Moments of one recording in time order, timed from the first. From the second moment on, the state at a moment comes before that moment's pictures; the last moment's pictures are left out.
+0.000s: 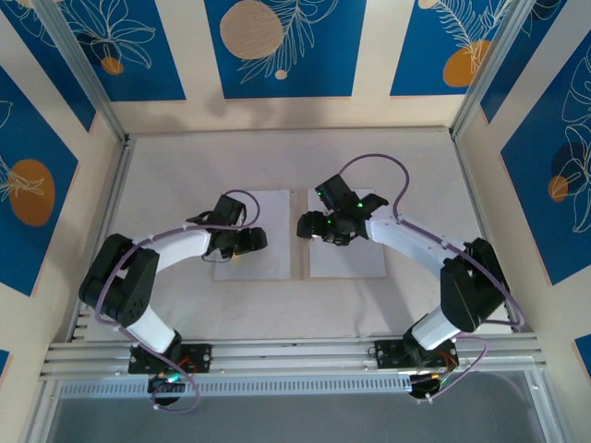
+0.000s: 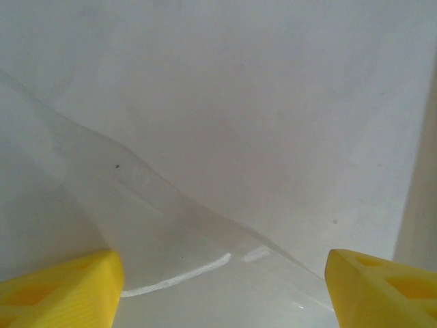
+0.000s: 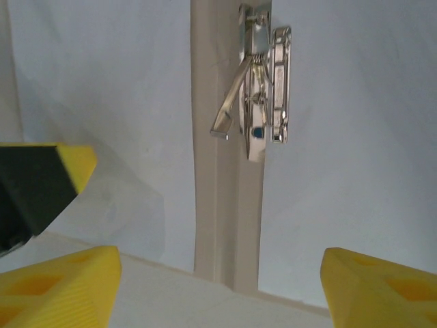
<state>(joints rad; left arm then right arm) -0.47 1.60 0.82 -0.31 0.18 -0.65 0.65 1.55 1.14 -0.68 -0.11 0.72</state>
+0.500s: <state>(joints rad) -0.48 1.58 0.78 -0.24 0.24 -0.69 0.66 1.77 1.33 -0.76 0.00 0.70</state>
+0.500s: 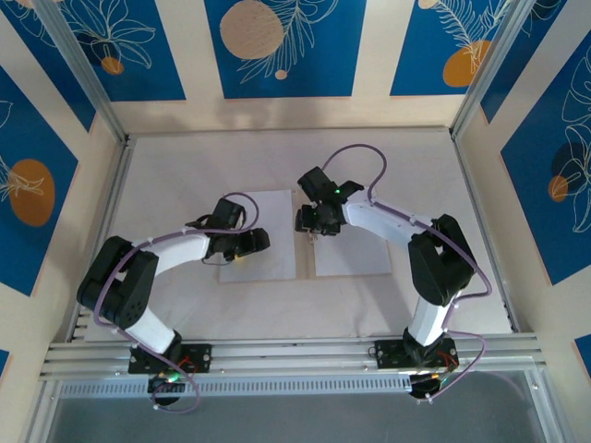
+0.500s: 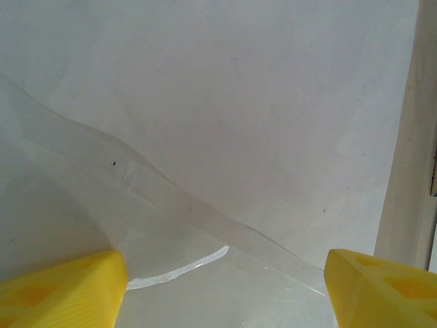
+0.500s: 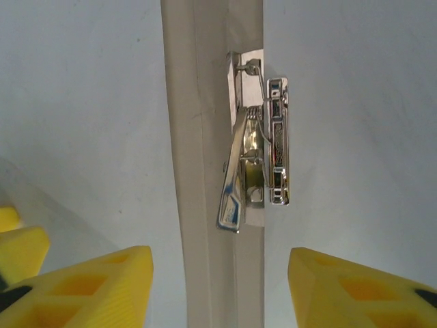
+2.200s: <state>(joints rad) -0.48 1.59 0.78 -0.24 0.25 -0.68 0.66 1.86 1.41 -0.84 0.01 0.69</state>
